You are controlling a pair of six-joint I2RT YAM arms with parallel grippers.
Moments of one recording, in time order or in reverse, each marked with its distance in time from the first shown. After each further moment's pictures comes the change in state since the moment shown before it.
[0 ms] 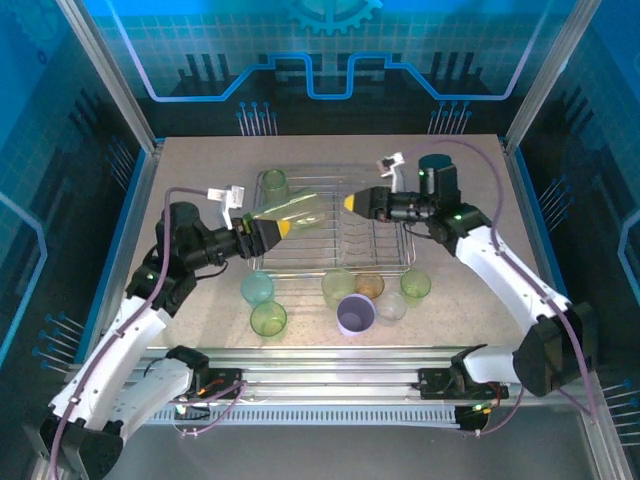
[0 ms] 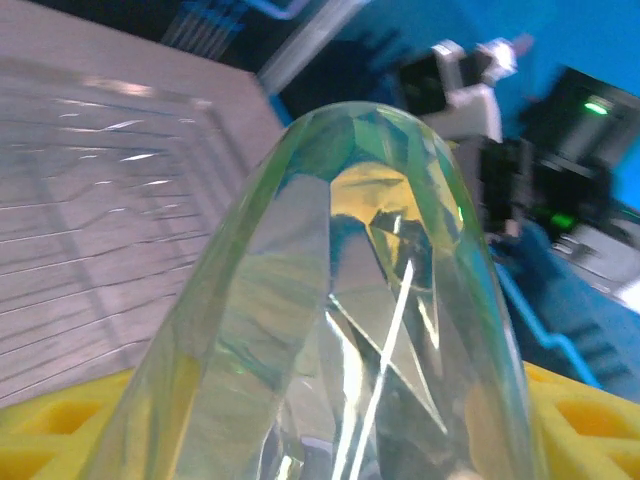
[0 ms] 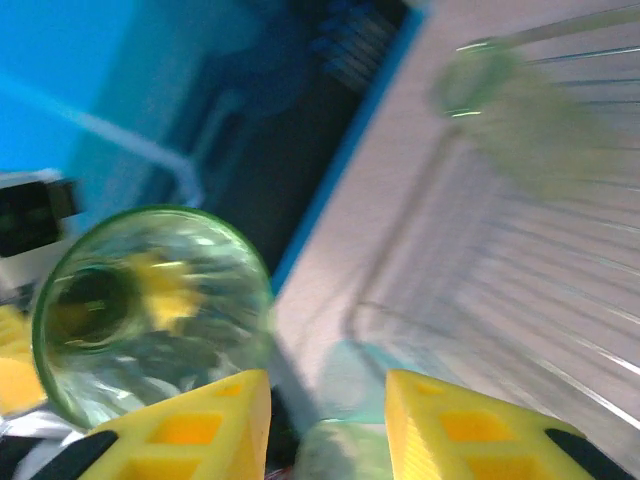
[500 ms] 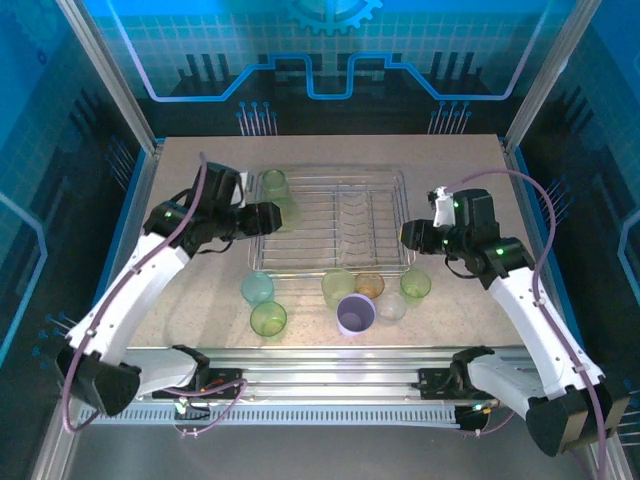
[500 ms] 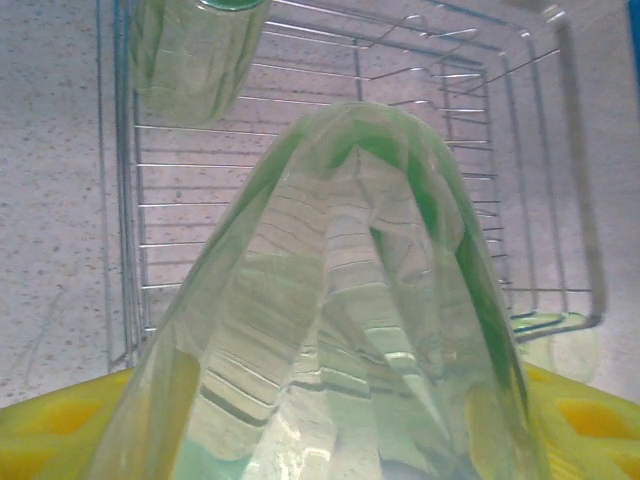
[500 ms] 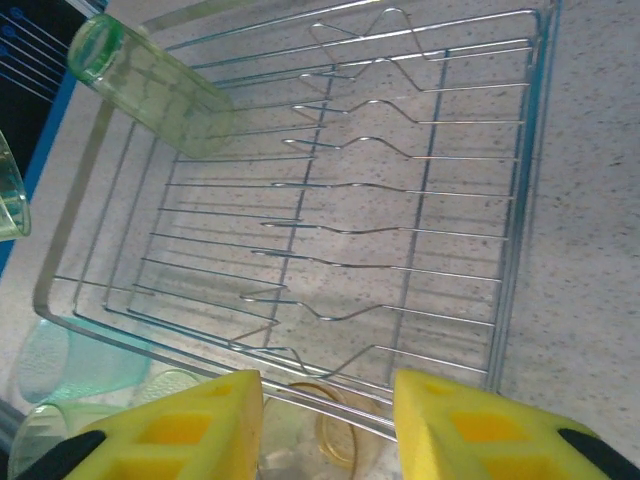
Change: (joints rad) left arm -0.077 0.388 0.446 -0.628 -0.444 0.103; right arm -0.105 -0.296 -0.130 -0.420 0.422 -0.263
